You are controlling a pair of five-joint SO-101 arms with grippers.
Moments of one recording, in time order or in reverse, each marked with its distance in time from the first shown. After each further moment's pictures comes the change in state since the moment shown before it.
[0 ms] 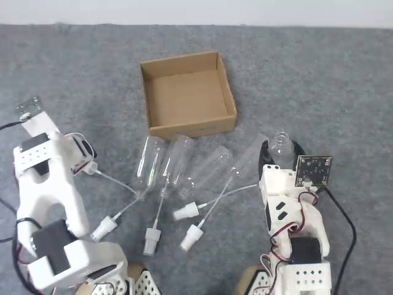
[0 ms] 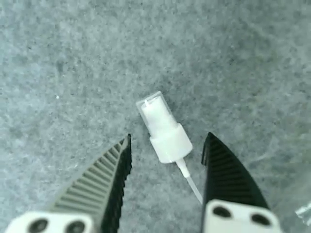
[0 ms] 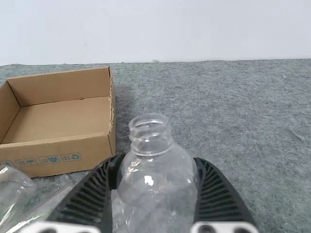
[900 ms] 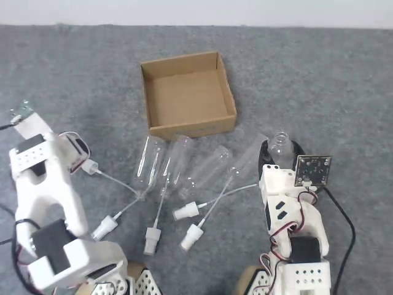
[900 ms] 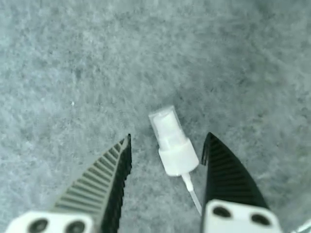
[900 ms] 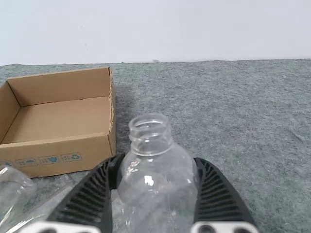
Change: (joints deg) left arm -1.6 0.2 -0.5 -1.8 3.1; right arm 0.0 0.0 0.0 0.0 0.0
